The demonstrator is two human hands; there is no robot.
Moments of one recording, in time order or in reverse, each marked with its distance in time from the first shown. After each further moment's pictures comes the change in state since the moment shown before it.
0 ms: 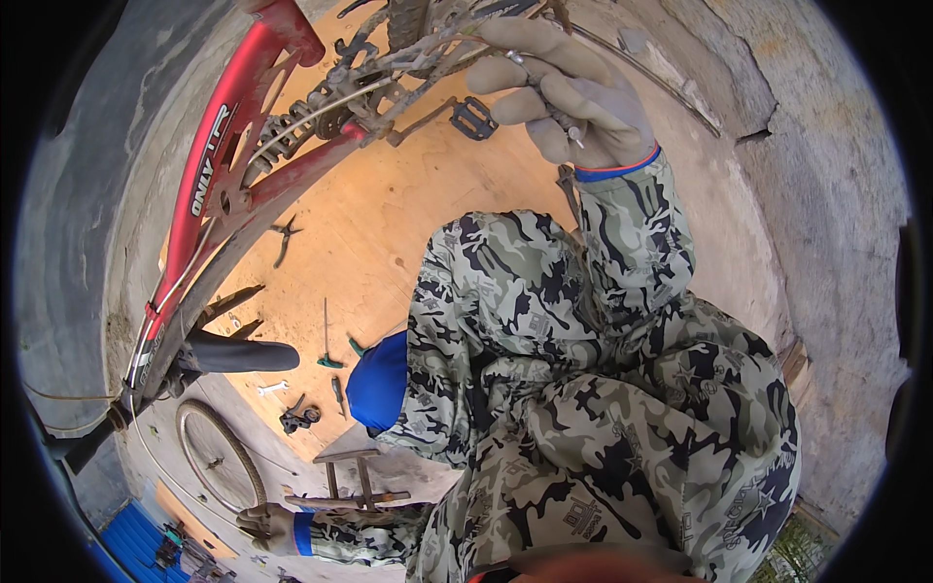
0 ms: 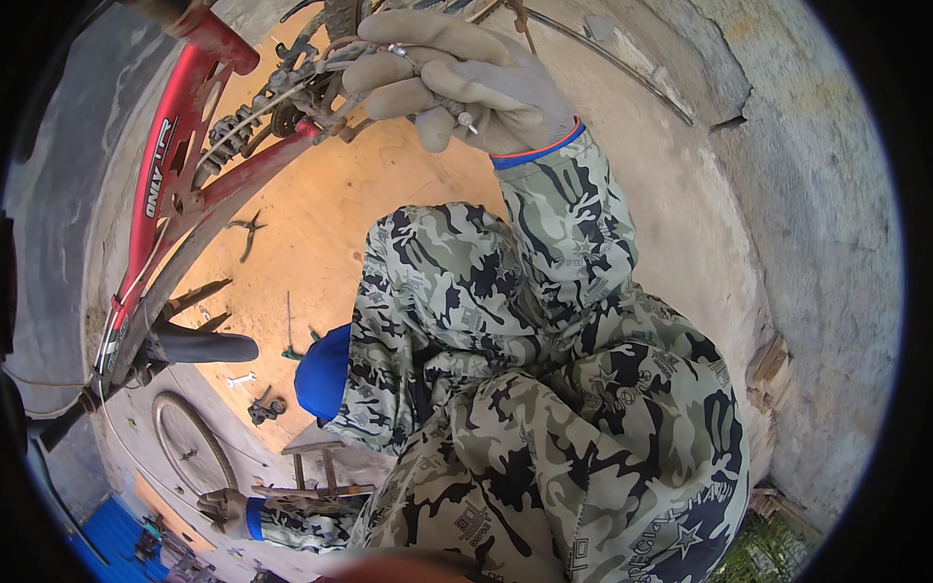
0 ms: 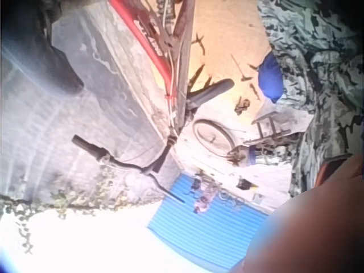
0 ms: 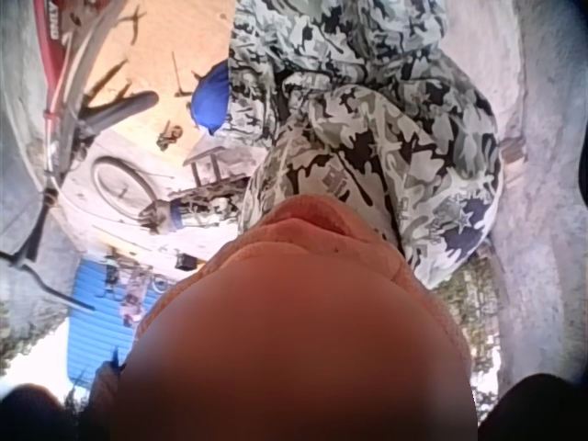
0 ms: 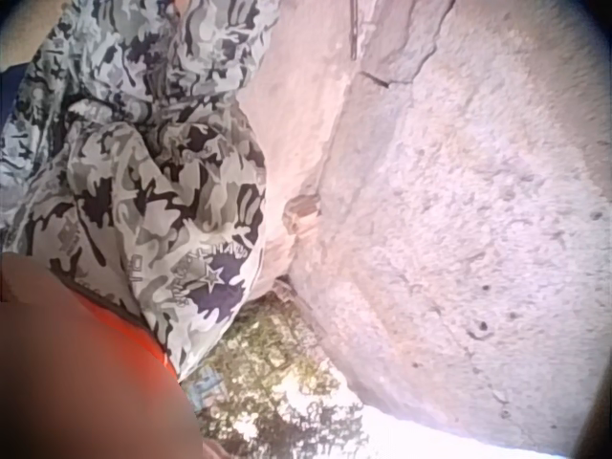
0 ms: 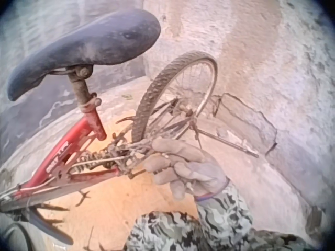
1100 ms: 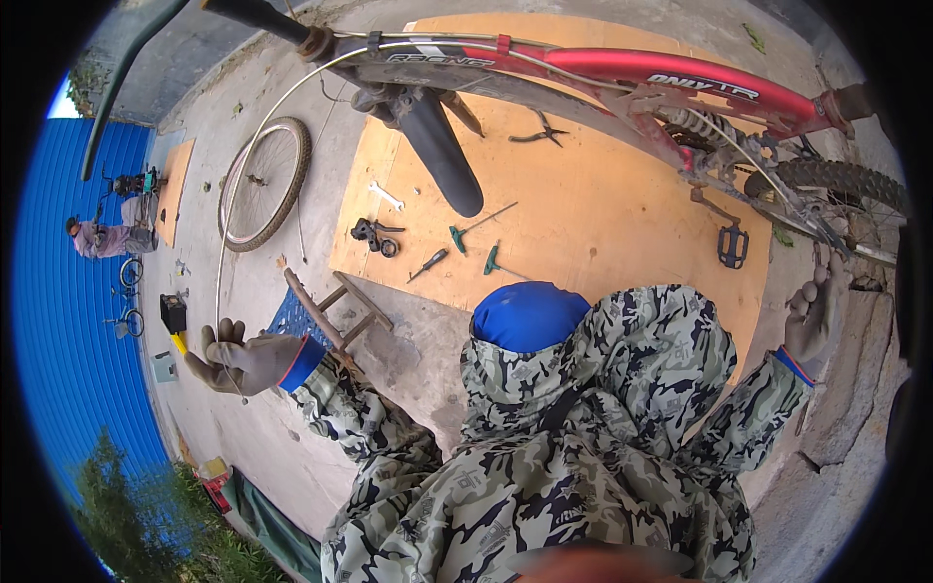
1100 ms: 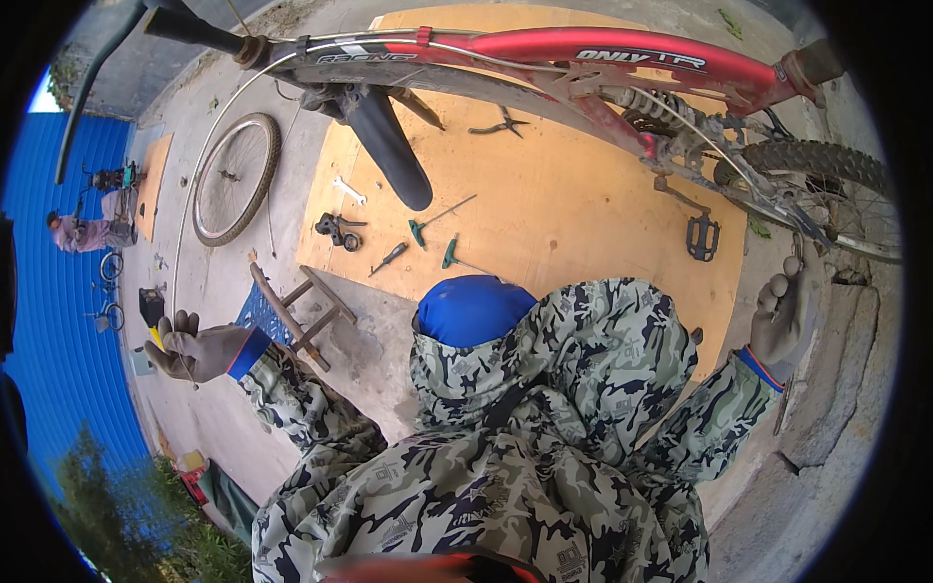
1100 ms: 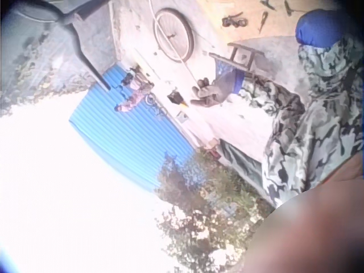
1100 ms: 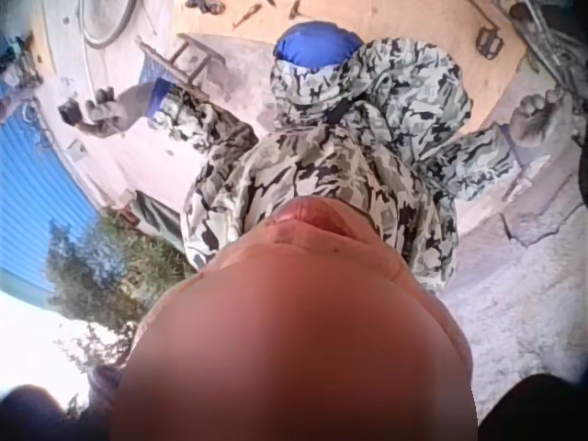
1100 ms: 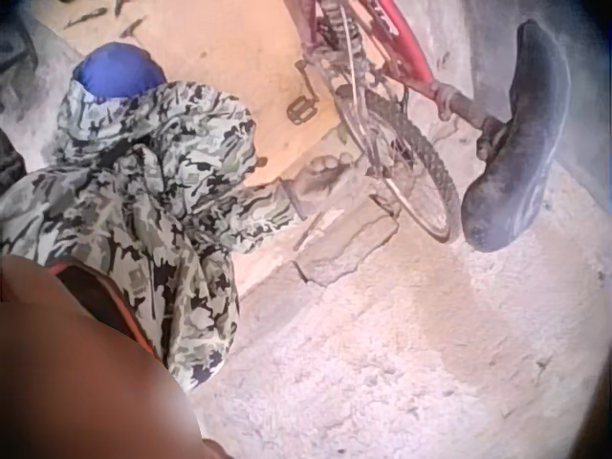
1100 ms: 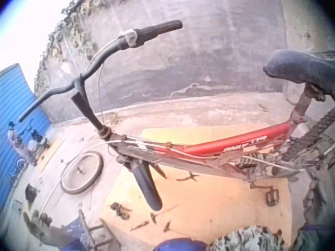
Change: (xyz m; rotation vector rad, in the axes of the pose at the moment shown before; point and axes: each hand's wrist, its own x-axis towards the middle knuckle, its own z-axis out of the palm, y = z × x) left_hand -0.020 0.129 -0.019 0.402 0.372 1.109; right_hand -0.013 0.042 0.017 -0.094 0.339 0.096
